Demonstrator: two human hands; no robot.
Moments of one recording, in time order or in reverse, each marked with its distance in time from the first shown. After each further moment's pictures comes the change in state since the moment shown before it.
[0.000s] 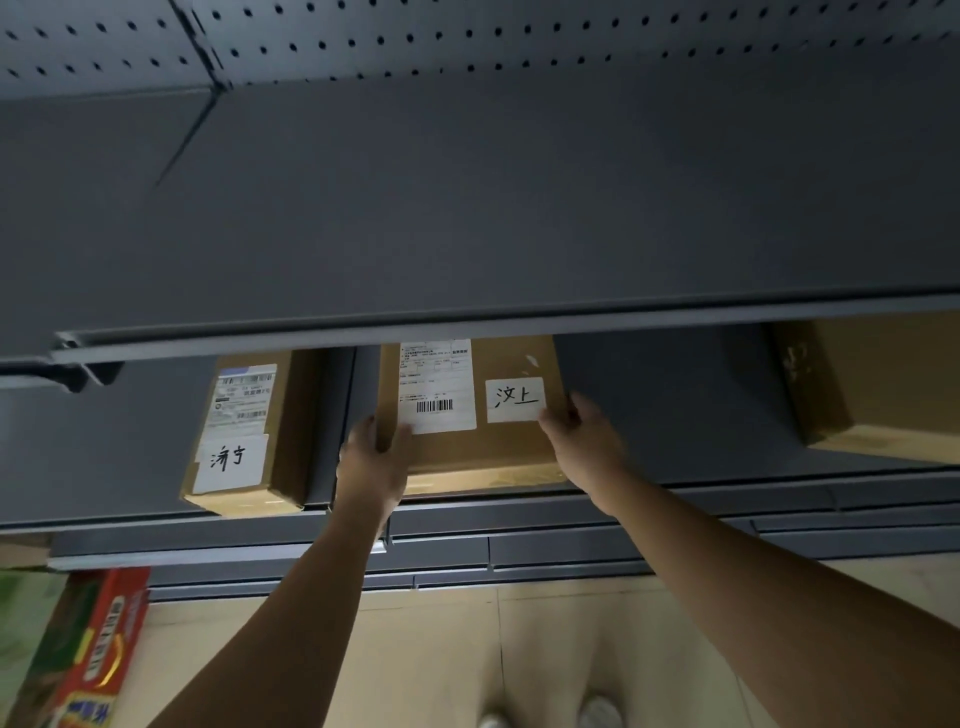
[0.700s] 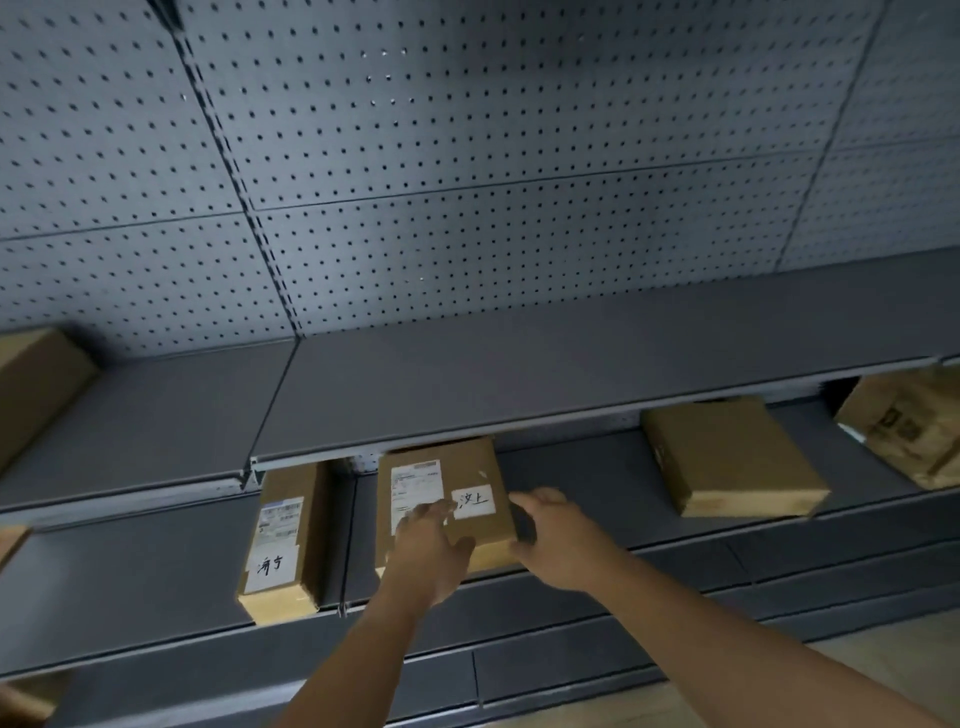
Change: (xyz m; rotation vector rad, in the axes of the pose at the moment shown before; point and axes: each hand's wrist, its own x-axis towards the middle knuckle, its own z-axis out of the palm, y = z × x) left_hand -0.176 0.118 -0.027 0.558 -0.183 0.433; right_hand -0.196 -0.065 -0.105 -0.534 -0.079 -0.341
